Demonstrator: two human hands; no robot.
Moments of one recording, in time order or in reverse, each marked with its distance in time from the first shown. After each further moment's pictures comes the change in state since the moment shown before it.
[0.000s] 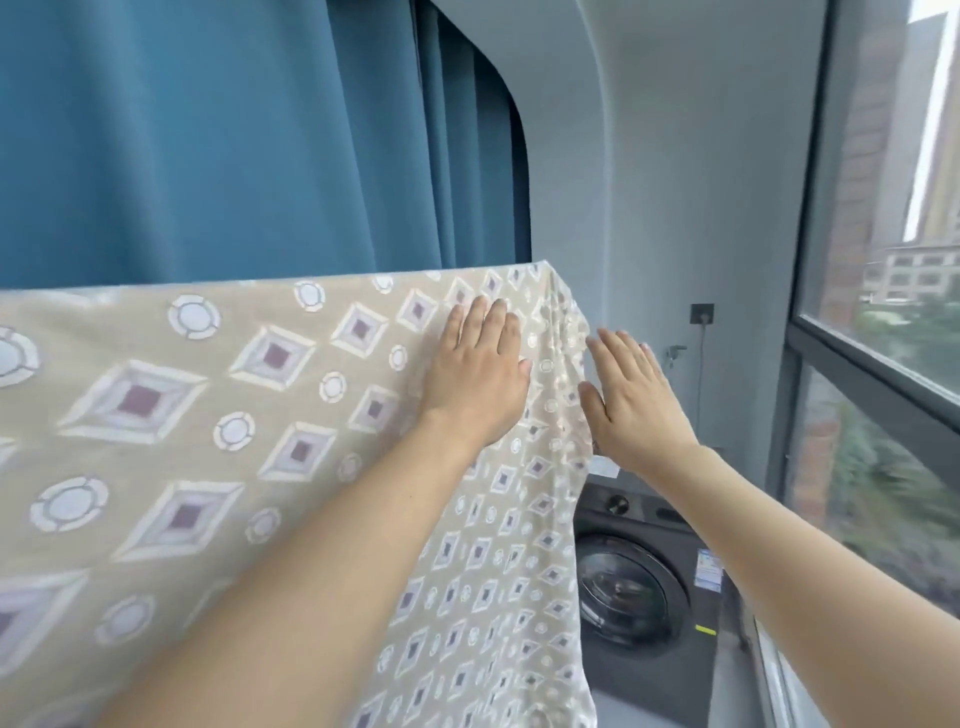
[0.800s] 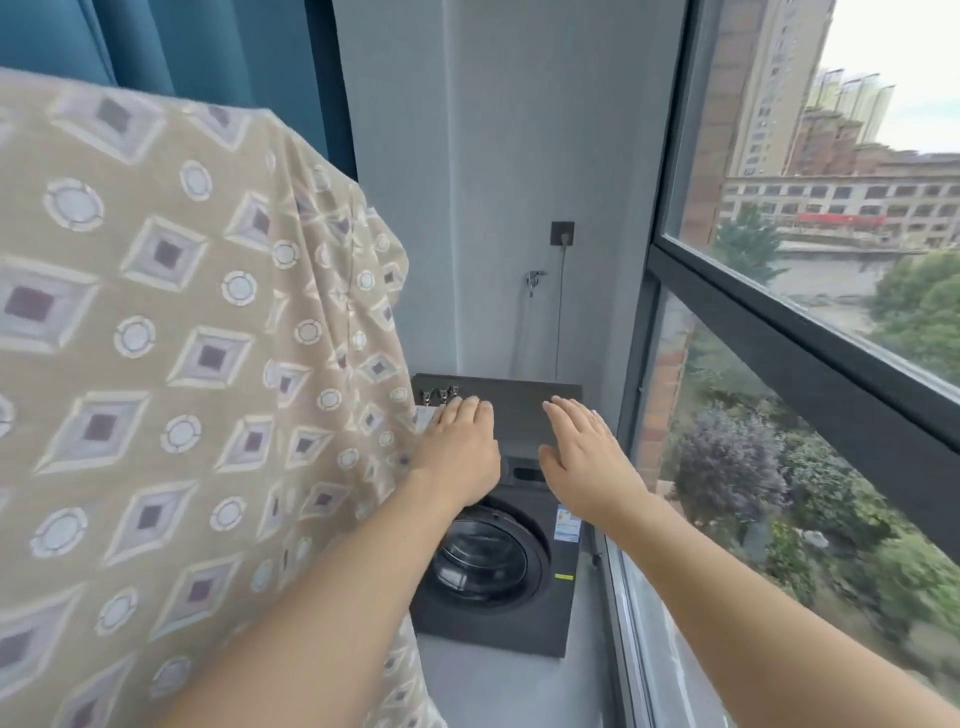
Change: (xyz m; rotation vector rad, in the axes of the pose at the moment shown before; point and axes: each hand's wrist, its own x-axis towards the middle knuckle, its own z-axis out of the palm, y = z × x) left_hand 0.136 0.235 0.318 -0.441 -0.434 0.171; right_hand -0.013 0.281 0.186 -0.035 -0.383 0.319
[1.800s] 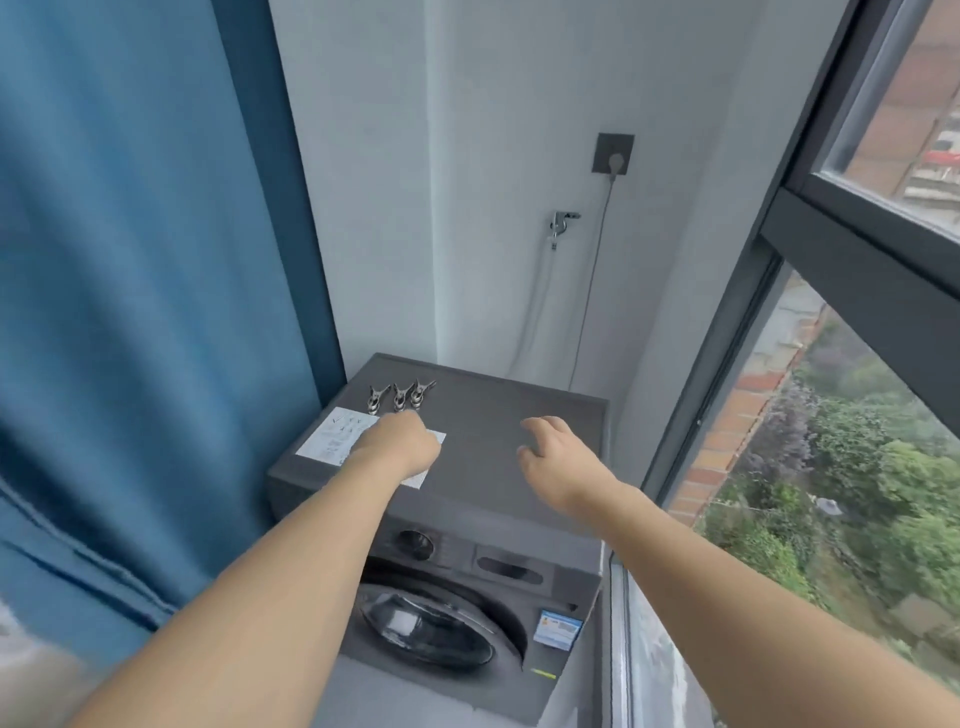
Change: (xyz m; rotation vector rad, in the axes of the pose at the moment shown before) left_hand 0.363 -0.079 0.217 -0.294 -0.420 -0.589; right_hand 0.329 0.216 0.188 0.232 -0.496 0.196
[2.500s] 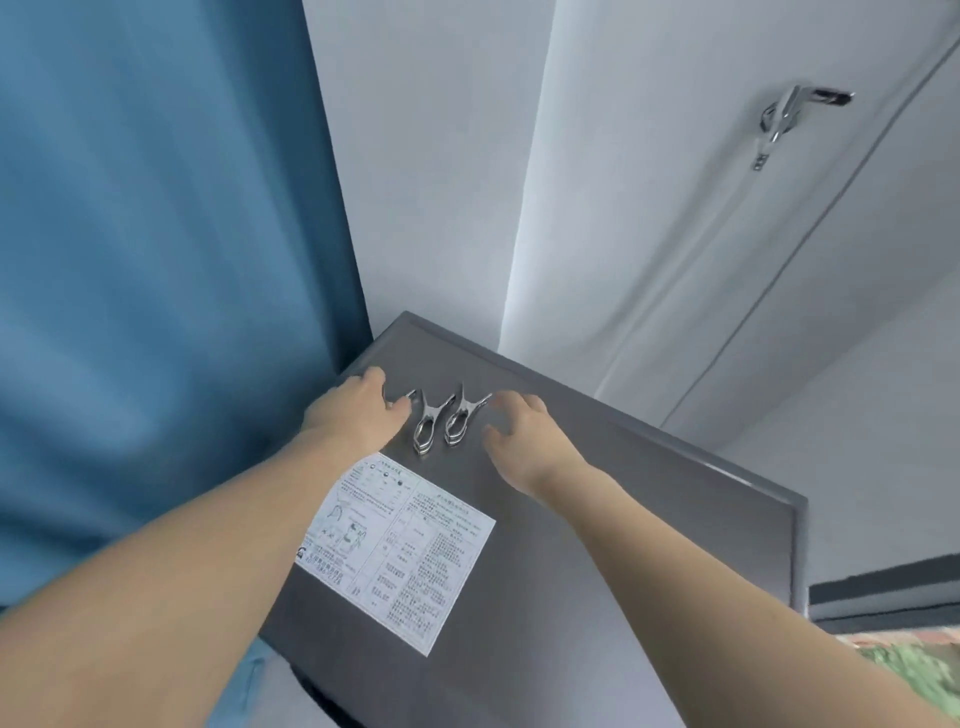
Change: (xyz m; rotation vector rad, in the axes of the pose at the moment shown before) left_hand 0.366 -0.119 0.083 0.045 0.053 -0.178; right_hand 0.379 -0.016 0.129 0.140 -0.286 -0.025
